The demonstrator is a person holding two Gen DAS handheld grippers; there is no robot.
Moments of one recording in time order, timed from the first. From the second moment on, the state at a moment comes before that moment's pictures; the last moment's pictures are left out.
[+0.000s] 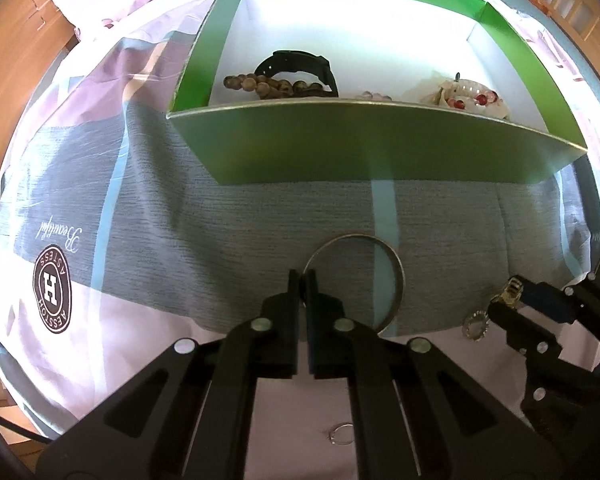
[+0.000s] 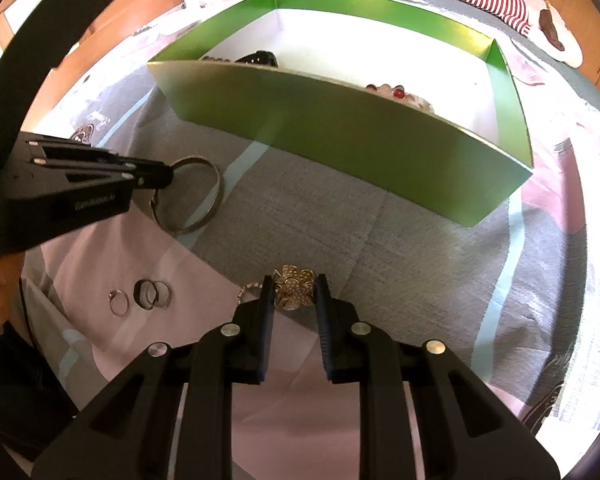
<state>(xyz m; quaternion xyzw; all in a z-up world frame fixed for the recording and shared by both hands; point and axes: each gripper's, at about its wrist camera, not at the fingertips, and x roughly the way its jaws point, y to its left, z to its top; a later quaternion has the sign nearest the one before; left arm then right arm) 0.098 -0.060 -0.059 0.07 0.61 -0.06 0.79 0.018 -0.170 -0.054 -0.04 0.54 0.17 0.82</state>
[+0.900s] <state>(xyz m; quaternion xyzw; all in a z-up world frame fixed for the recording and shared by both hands) 0.084 -0.067 -0.040 0.05 0.59 -0.08 0.80 0.013 -0.178 -0.044 -0.03 0.52 0.17 0.84</state>
